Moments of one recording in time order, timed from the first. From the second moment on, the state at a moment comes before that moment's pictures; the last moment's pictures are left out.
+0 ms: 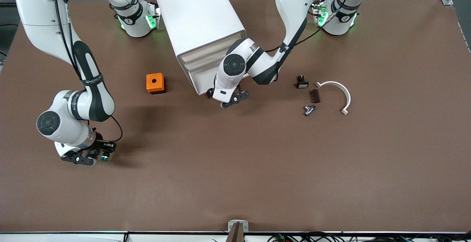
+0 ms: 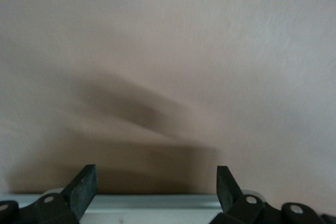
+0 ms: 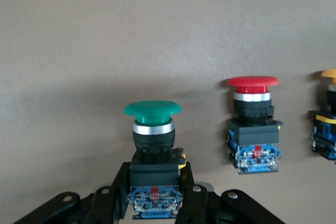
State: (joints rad) left arm -0.87 0.76 -0.08 -1.50 -0.34 2.29 -1.21; right arm 0.07 0.65 -0.12 -1.74 0.07 2.42 0.11
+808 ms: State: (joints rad) left arm -0.90 0.77 -0.11 -1.50 -0.43 2.29 -1.32; right arm 0.07 0.70 -0.10 -1.72 0.08 2.42 0.11
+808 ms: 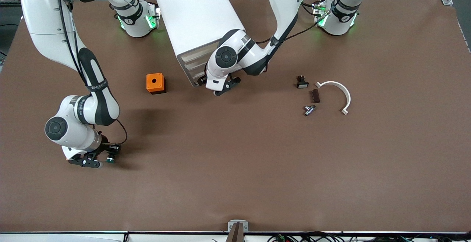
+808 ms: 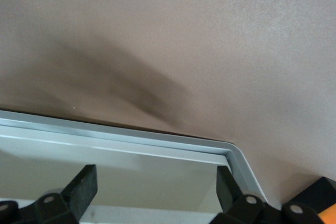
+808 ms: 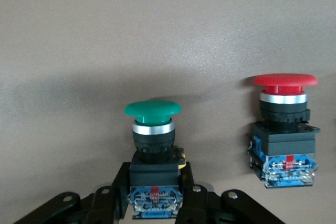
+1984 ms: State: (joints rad) left arm -0.74 0.67 0.09 -1.45 -0.18 2.17 -1.29; right arm 0.05 0.70 -0.11 -1.72 0.08 2.42 0.07
